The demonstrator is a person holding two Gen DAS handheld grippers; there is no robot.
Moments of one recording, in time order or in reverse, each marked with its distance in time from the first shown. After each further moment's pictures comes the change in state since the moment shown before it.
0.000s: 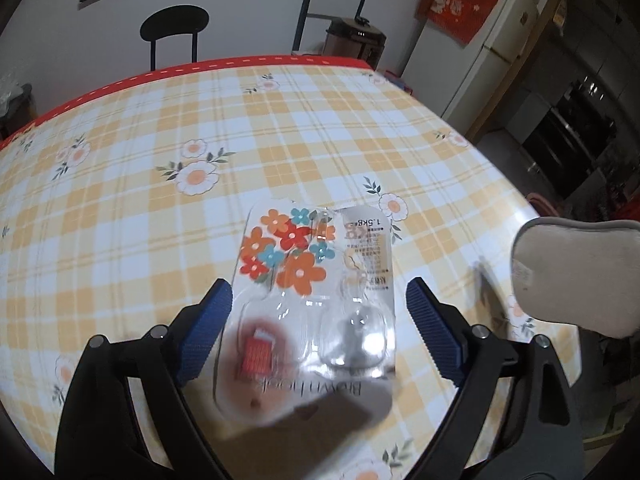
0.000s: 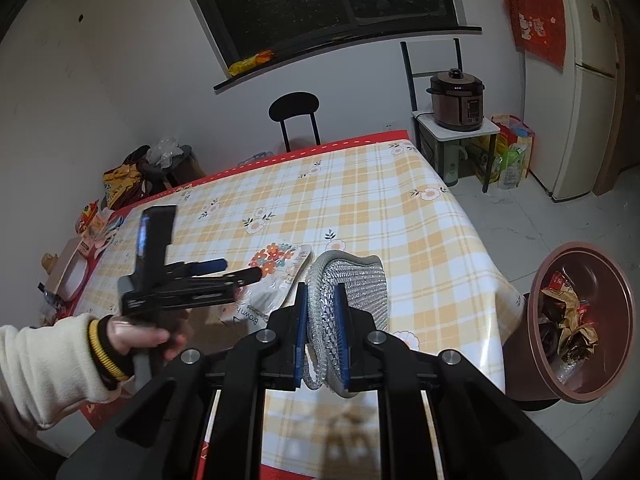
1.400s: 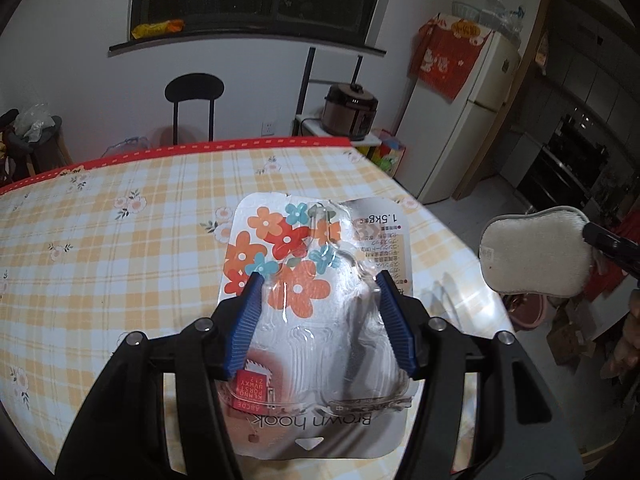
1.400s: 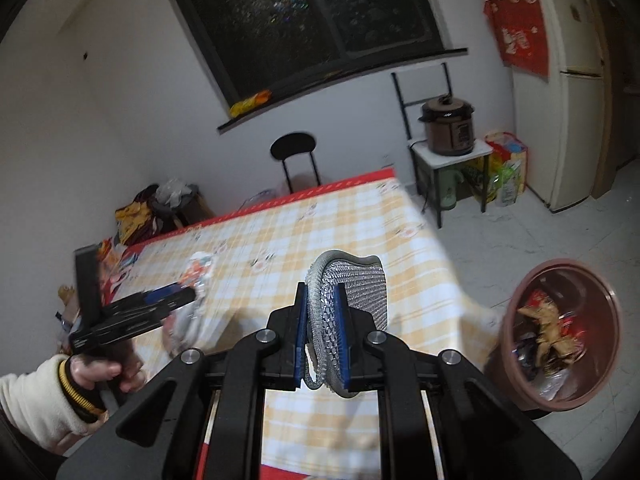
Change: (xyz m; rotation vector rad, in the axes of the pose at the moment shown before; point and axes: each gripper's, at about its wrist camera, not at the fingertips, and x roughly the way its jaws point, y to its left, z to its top) left arm -0.150 -0.033 -0.018 -0.031 -0.236 0.004; right arm -0.071 -0.044 0.023 0.064 -0.131 0.024
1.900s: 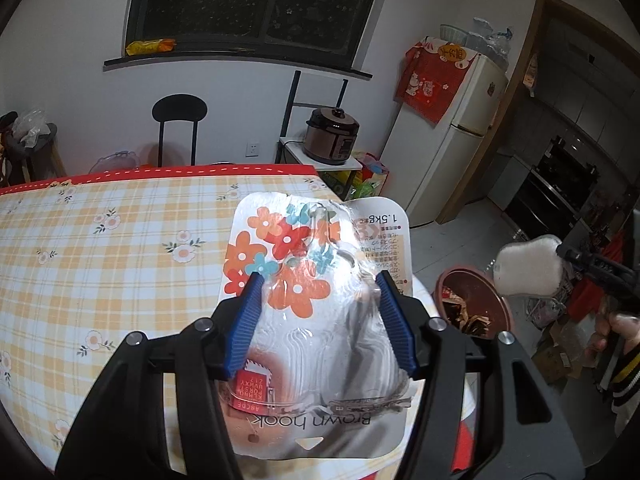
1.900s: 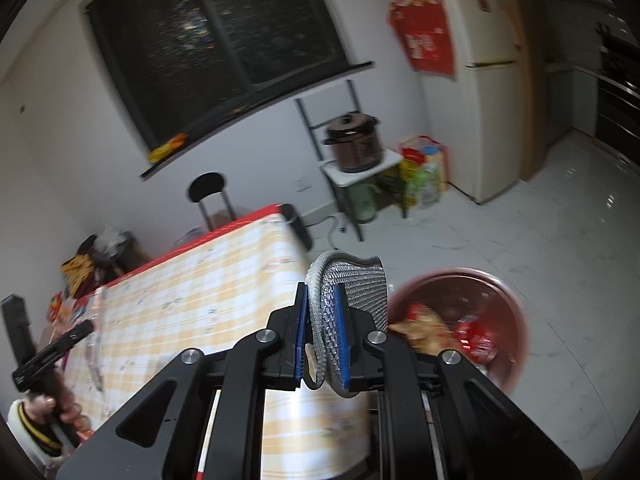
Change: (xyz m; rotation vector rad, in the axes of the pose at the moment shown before) left arm -0.025 -0.080 0.014 -0.027 -0.070 -0.030; right arm -0.061 -0.151 0.019 0.150 -0.066 -0.229
